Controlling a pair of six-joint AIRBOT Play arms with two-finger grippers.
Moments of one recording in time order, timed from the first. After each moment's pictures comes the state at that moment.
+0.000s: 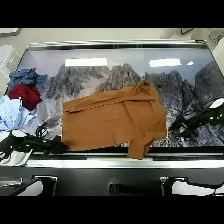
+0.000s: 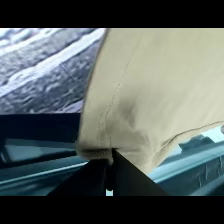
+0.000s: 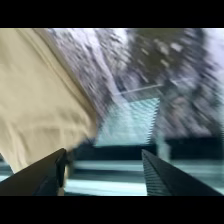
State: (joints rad) left arm 0.32 -1.19 0.44 0.90 -1.16 -1.28; right arm -0.44 -1.51 1.07 -1.20 1.49 1.53
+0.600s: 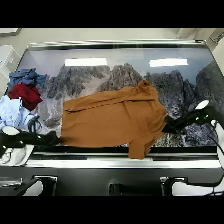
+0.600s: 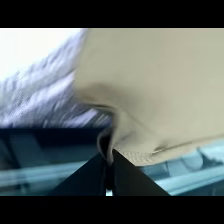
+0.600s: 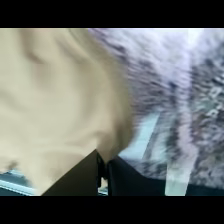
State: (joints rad) left arm 0.32 -1.06 0.56 0.91 -1.18 -1.30; right arm -0.32 -1.52 1.06 -1.11 1.40 1.46
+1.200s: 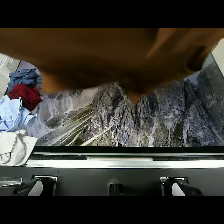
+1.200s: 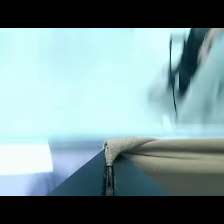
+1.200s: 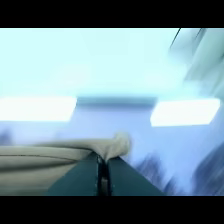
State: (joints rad) left arm 0.32 -0.80 1.77 0.91 -0.99 -1.31; right arm -0.31 -0.94 2.00 -1.25 1.21 1.38
